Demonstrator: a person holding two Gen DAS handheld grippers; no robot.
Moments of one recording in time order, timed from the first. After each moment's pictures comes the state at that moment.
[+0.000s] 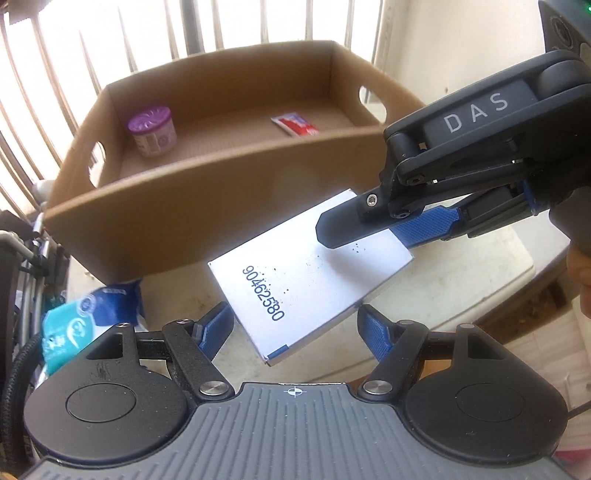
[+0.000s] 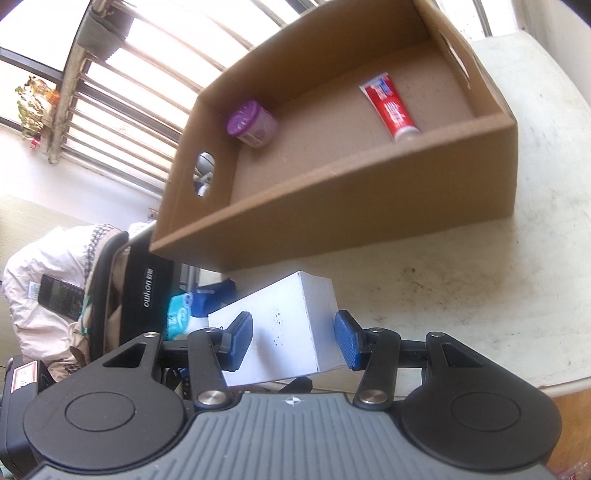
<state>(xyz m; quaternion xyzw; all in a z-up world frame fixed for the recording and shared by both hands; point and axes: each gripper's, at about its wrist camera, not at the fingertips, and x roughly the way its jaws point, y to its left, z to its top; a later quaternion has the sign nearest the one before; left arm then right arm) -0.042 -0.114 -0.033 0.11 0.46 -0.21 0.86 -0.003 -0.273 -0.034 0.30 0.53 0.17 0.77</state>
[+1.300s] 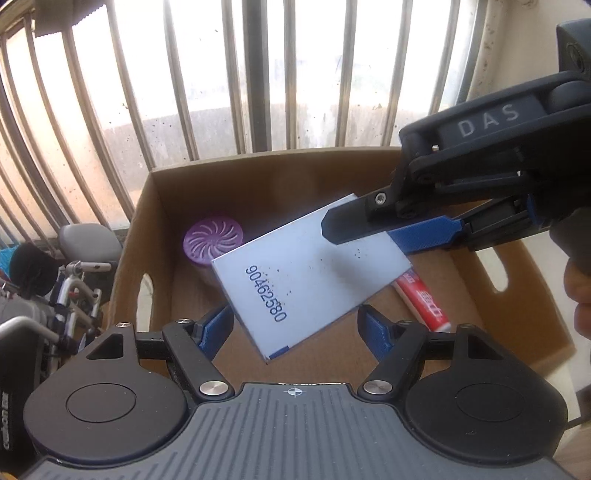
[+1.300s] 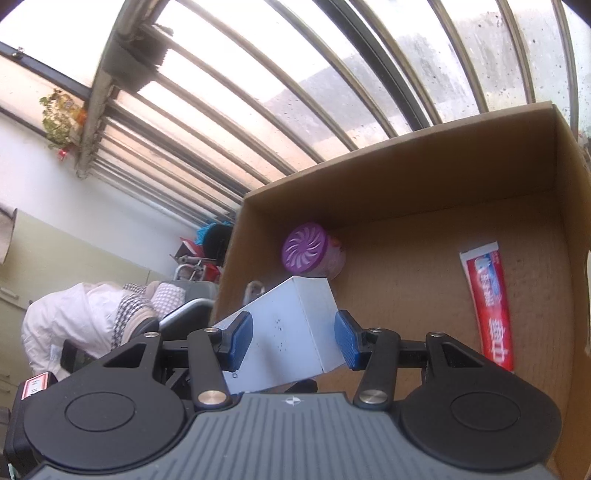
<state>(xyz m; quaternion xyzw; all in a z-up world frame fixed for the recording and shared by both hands) 0.157 -0.107 0.001 0.07 0.42 -0.15 0.89 0.201 -0.256 0.006 0.28 0.50 0.22 0.79</state>
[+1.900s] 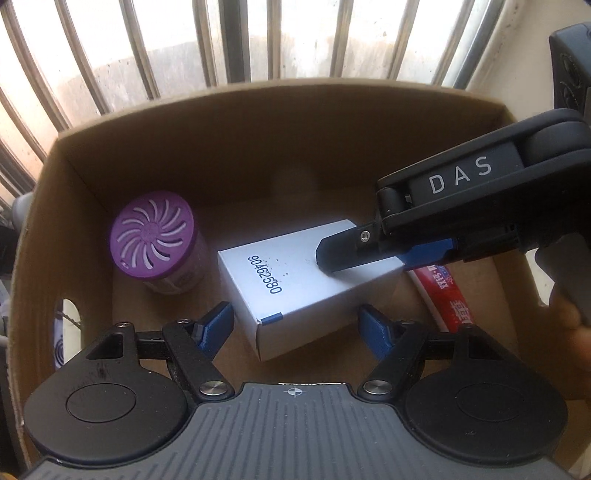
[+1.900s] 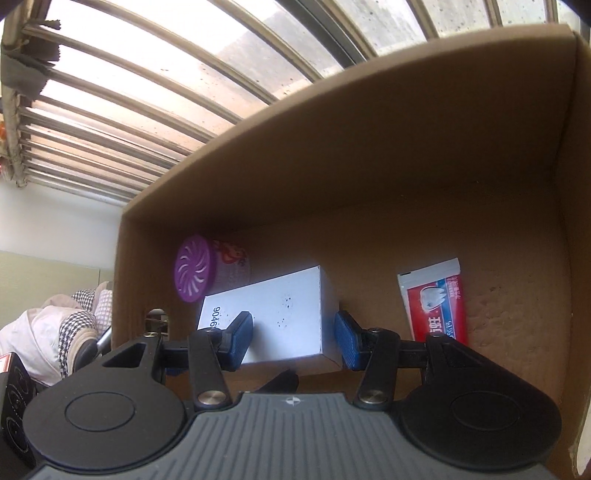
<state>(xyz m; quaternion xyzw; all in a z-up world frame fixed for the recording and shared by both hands) 0.236 -0.129 -0.061 0.07 0.54 -0.16 0.82 0.278 -0.273 -0.084 0.29 0.59 0.17 0.73</state>
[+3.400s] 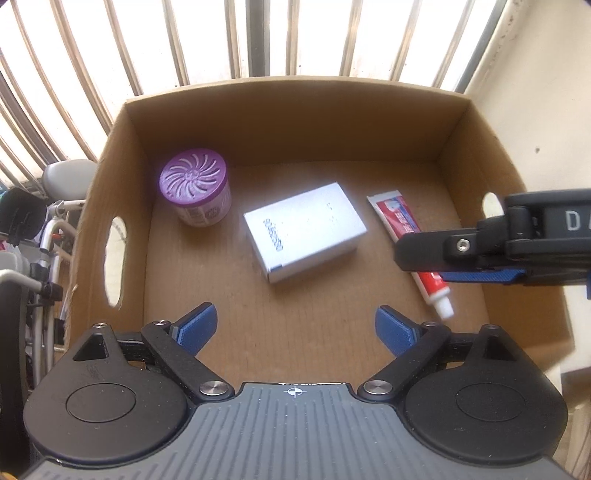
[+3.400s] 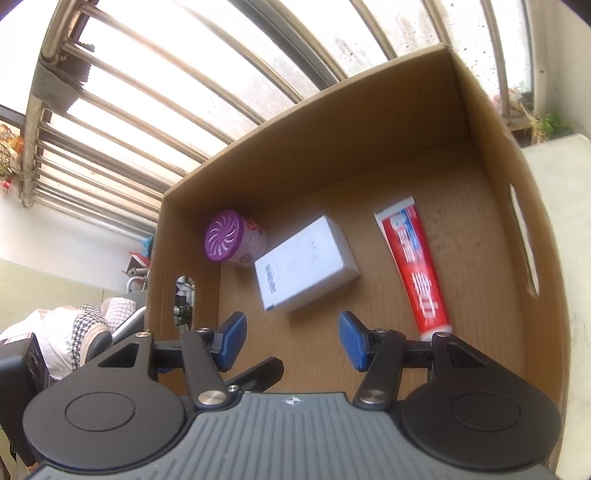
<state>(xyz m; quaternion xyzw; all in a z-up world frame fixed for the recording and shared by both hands) 0.154 -0.104 -0.015 0.06 0.54 -0.13 0.83 0.170 -0.280 -0.021 0.31 0.53 0.12 0.78</state>
